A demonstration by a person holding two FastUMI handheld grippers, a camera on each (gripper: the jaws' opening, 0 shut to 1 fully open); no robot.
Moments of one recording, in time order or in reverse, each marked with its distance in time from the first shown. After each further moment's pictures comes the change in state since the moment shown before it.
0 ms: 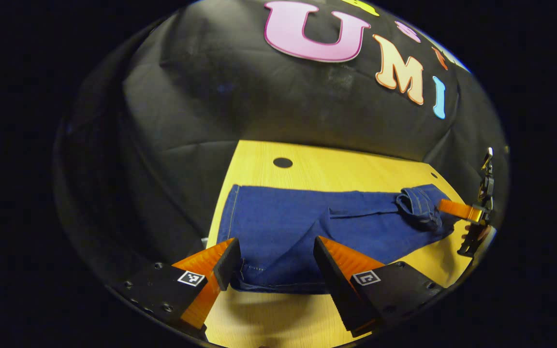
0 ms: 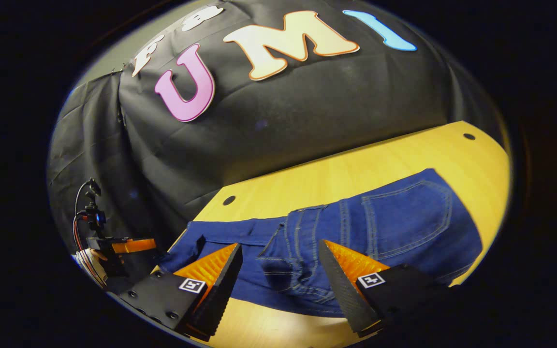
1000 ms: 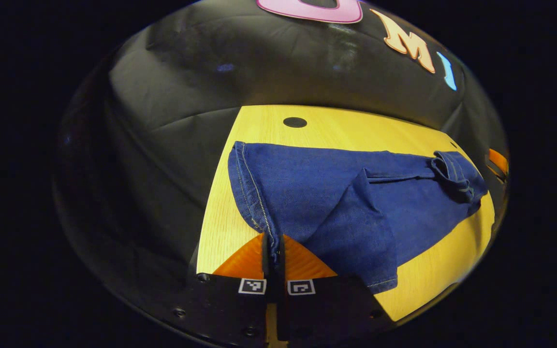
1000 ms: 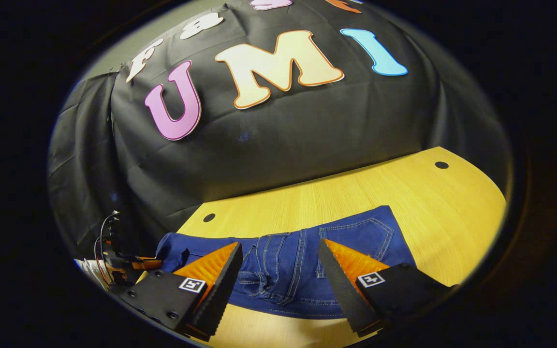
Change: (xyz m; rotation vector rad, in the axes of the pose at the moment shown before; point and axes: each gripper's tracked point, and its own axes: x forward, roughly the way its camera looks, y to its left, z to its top) left arm 0.043 0.027 -0.036 0.058 0.125 0.075; right arm -0.044 -0.027 0.058 -0.066 -0.125 -0.081
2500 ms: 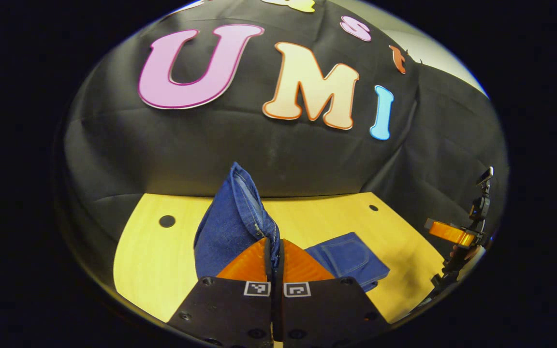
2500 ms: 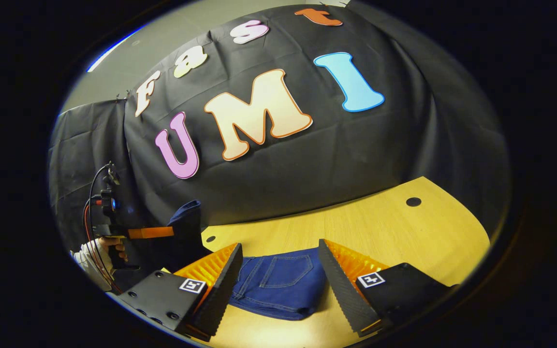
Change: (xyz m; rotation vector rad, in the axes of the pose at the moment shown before) left arm -0.095 -0.321 0.200 0.036 -0.335 -0.308; right arm -0.101 -0.135 0.105 0.022 -0.115 0.094
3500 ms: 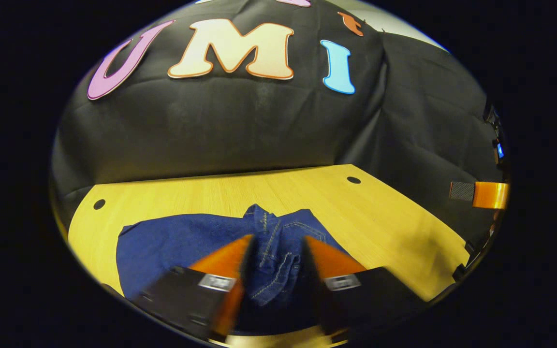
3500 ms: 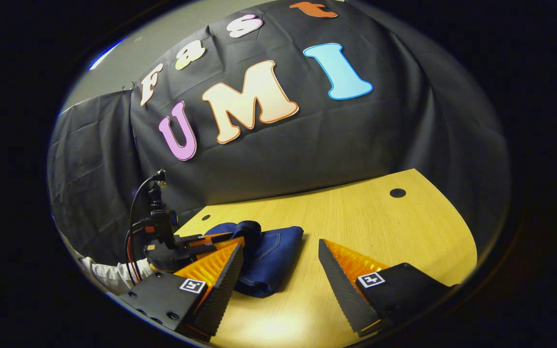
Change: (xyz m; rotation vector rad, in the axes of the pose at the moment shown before) left arm 0.122 -0.153 -0.120 0.149 0.015 0.035; right arm -0.039 -0.065 -0.017 -0.043 0.091 0.034
